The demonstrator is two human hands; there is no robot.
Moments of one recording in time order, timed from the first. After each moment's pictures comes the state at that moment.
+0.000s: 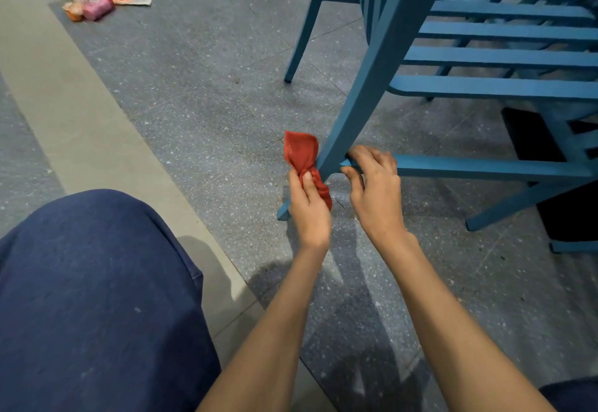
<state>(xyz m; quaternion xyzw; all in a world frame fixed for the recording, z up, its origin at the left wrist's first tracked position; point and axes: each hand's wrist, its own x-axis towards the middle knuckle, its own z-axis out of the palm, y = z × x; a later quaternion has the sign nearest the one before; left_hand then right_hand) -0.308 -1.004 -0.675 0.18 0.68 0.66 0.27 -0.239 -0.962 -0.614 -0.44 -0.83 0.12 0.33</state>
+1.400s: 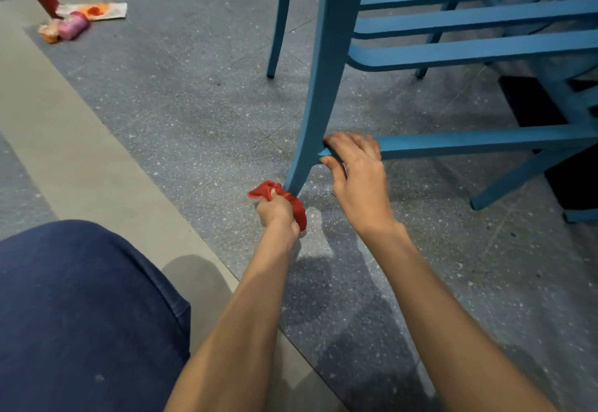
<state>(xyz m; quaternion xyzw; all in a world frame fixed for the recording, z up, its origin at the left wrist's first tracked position) -0.339 -0.983 -0.714 -0.15 0.65 0.61 0.42 -0.234 -0.957 -0.630 -0.43 -0.82 0.13 0.35</state>
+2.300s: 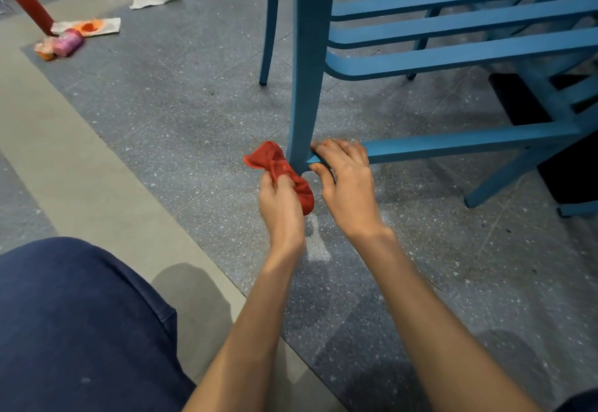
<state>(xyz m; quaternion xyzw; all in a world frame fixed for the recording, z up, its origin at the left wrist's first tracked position) -0.313 -1.007 -0.639 0.12 0.64 0.67 0.35 -0.235 -0.955 -0.632 -0.42 -0.82 0.14 0.37</state>
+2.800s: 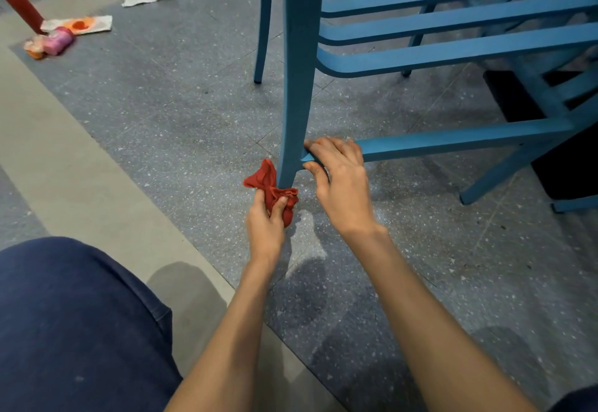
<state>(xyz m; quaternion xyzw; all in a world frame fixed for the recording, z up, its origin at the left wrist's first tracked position) -0.336 -1.024 -0.709 0.31 0.72 0.55 0.27 -0.235 -0.955 -0.633 -0.42 -0.82 0.13 0.37</state>
